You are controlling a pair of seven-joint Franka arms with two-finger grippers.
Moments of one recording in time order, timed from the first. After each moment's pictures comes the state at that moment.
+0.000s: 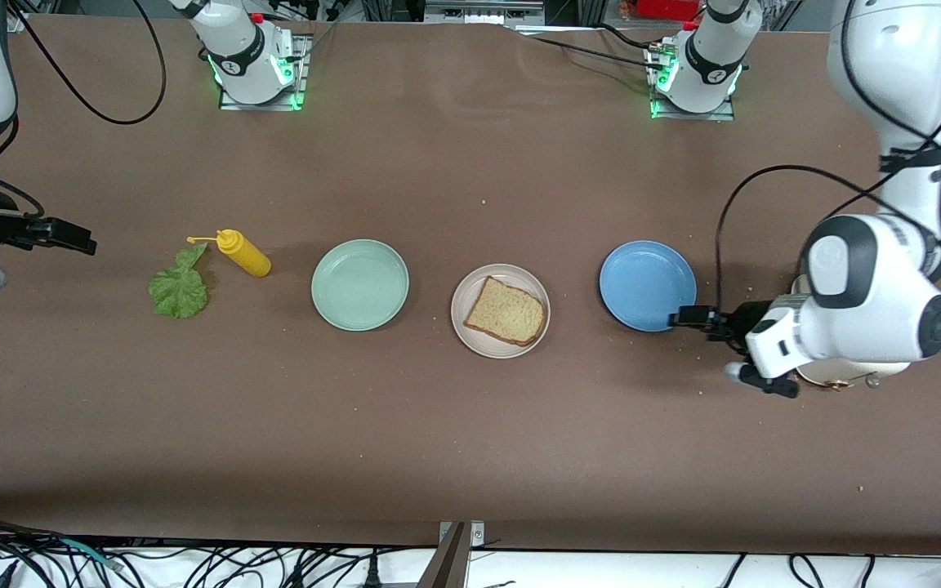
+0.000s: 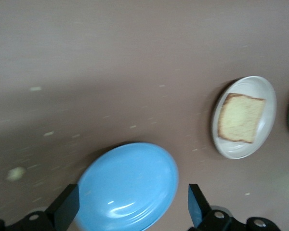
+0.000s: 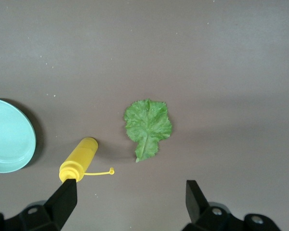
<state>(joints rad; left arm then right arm) -0.16 0.55 0.18 -1.48 -0.46 1.77 0.35 -0.14 0.15 0.04 -1.68 -0.03 1.71 -0.04</state>
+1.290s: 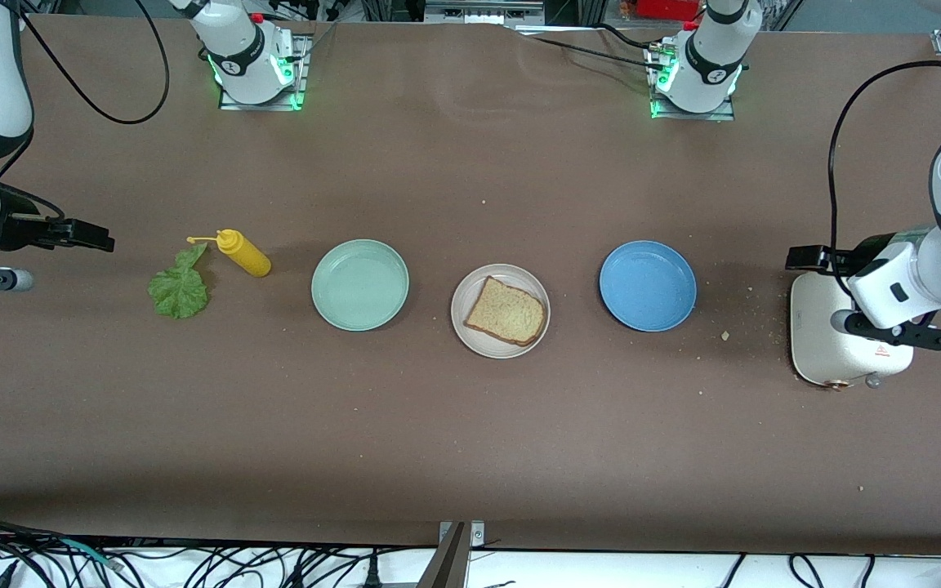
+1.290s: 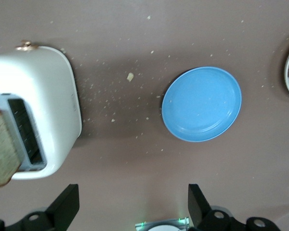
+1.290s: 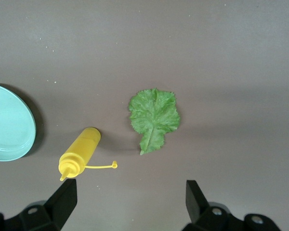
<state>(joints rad) -0.14 0.43 0.18 -1.26 -0.05 1.34 0.19 -0.14 0.16 0.04 -1.72 -0.01 1.71 -0.06</state>
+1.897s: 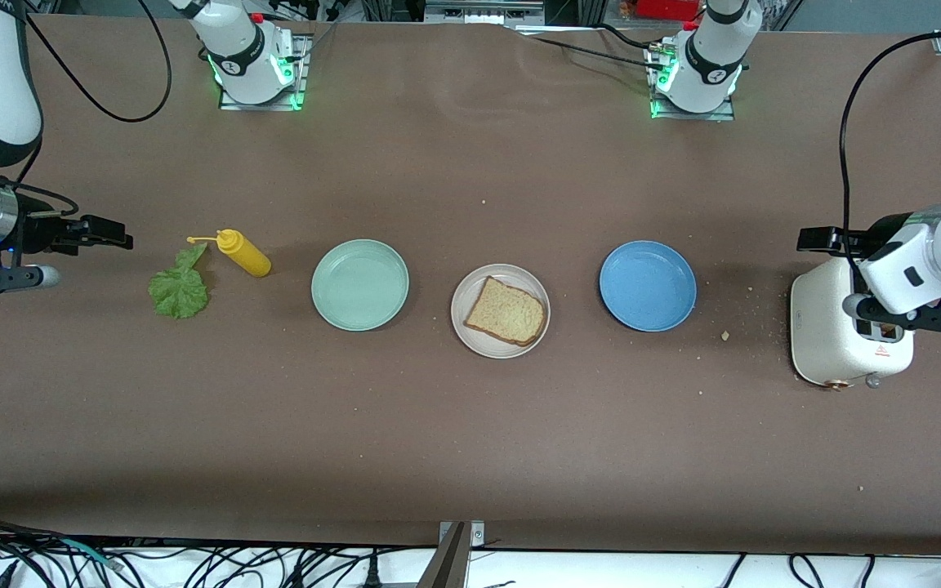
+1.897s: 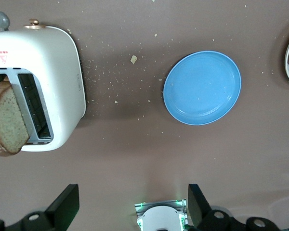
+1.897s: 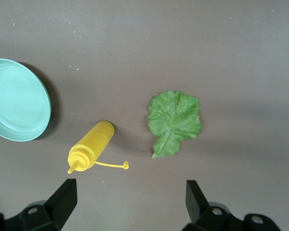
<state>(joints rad) -0.14 0.42 0.18 -1.21 -0.05 1.23 0.17 -0.14 0.16 0.03 -1.78 0.08 1.76 -0.26</state>
